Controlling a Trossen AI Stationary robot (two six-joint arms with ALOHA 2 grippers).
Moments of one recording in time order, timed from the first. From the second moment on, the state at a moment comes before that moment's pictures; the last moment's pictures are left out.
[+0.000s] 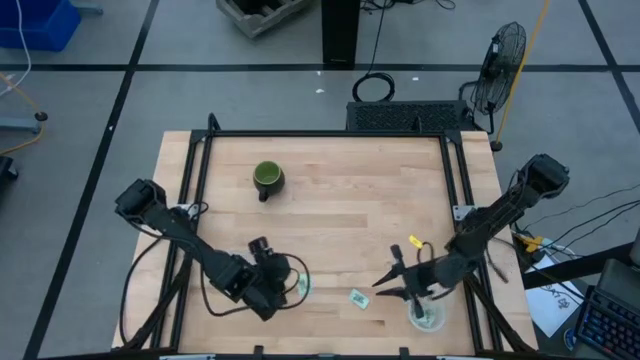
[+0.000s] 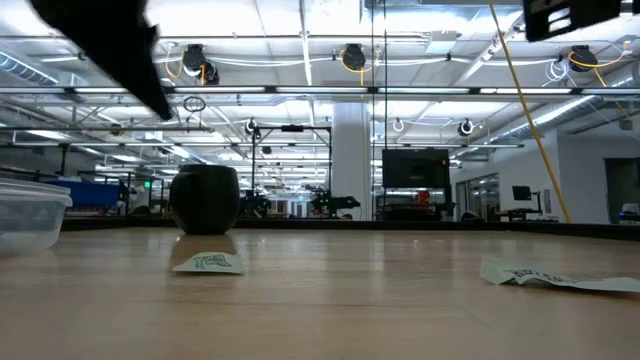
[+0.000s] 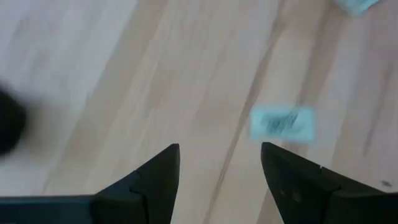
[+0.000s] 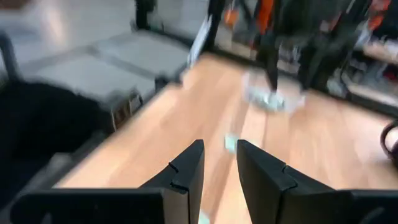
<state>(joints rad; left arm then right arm) -0.63 1.72 1.25 -0.88 -0.55 -0.89 0.75 1.26 0.47 0.53 0.44 -0.06</state>
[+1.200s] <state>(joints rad) -0.41 1.63 1.24 -0.23 -0.36 -0.14 0.55 1.76 0.65 0.38 0.18 0.27</state>
